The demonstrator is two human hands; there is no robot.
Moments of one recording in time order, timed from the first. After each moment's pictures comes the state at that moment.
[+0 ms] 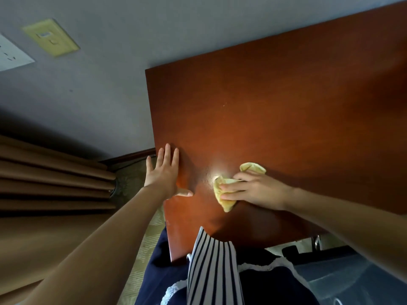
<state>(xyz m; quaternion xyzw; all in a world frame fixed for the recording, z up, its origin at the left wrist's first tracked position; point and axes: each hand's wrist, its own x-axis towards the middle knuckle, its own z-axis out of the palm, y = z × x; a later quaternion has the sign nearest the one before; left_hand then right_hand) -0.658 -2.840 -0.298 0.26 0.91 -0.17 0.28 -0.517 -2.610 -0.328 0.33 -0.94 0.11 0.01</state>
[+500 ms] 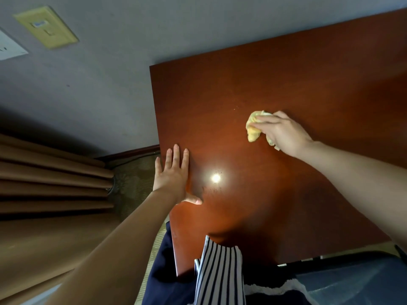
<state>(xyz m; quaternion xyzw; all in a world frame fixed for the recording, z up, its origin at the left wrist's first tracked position) -0.671 -2.831 -0.306 0.27 0.90 -0.18 0.30 -0.617 -2.528 -0.321 -0.01 -0.99 0.15 -0.05</state>
